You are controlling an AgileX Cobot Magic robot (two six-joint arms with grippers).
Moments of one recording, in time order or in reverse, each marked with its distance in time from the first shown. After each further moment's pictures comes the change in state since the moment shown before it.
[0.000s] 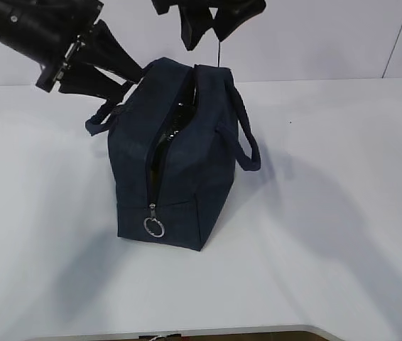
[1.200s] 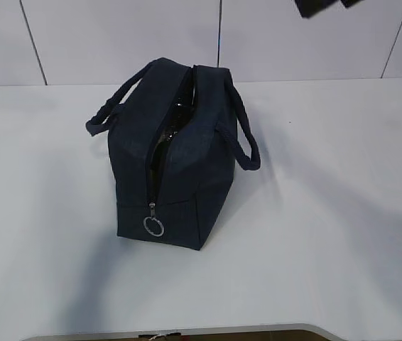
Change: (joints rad) left arm 0.001 -0.436 -0.112 0.541 0.049 -0.130; right arm 0.000 -0.584 0.474 0.056 0.012 -0.021
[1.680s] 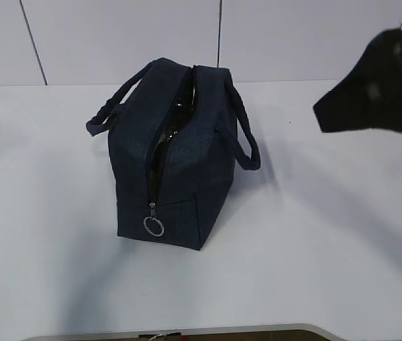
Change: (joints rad) left arm 0.000 -0.280 0.313 0.048 0.000 0.000; right arm 0.000 -0.299 0.534 0.113 -0.308 -0.059
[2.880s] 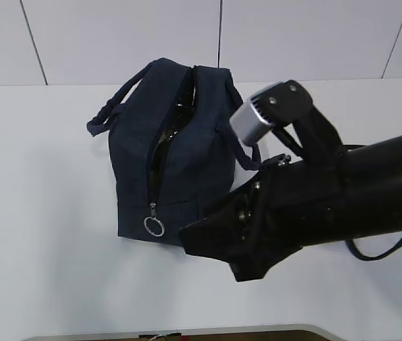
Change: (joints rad) left arm 0.000 -0.371 0.208 0.005 0.007 0.000; right arm 0.000 0.247 0.407 1.206 -0.419 -1.323
